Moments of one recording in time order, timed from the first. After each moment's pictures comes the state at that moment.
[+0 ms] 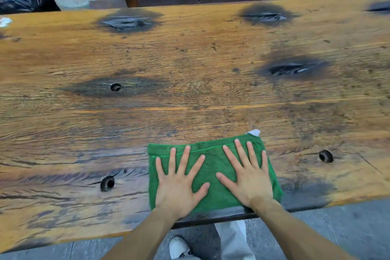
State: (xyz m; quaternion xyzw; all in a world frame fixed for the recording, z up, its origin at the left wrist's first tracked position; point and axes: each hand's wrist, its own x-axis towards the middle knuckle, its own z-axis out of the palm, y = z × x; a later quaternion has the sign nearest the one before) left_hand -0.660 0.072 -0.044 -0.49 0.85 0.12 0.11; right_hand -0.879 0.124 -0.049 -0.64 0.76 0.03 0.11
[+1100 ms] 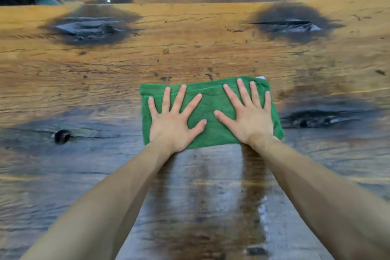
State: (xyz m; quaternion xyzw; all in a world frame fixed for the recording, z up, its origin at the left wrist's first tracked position) left_hand -0.806 -0.266 -0.061 -0.55 0.83 0.08 0.07; right_hand -1.024 -0.228 -0.061 -0.64 0.76 0.01 0.09
